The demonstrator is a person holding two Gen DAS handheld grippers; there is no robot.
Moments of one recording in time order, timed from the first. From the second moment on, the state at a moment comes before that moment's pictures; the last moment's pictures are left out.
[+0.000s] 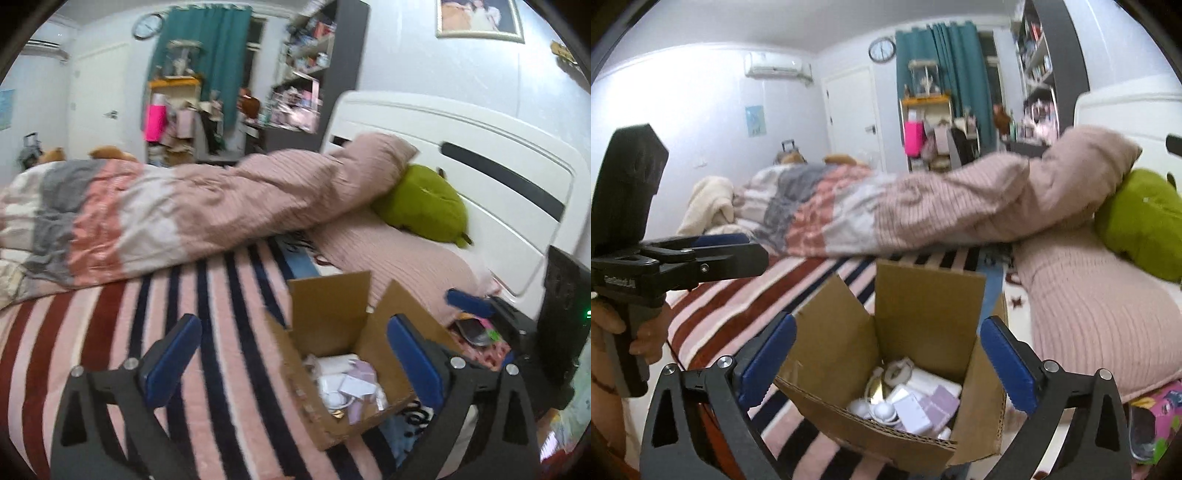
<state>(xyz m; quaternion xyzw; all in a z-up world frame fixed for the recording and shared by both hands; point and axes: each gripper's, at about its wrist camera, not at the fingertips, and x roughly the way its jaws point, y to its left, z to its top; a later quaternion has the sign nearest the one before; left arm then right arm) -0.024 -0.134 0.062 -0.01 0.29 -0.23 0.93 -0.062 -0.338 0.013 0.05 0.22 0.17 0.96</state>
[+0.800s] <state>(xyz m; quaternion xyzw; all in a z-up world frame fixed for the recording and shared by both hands) -0.012 -0.074 0.028 -0.01 0.29 -0.09 0.95 -0.039 -0.302 0.003 0.02 0.21 0.21 0.96</state>
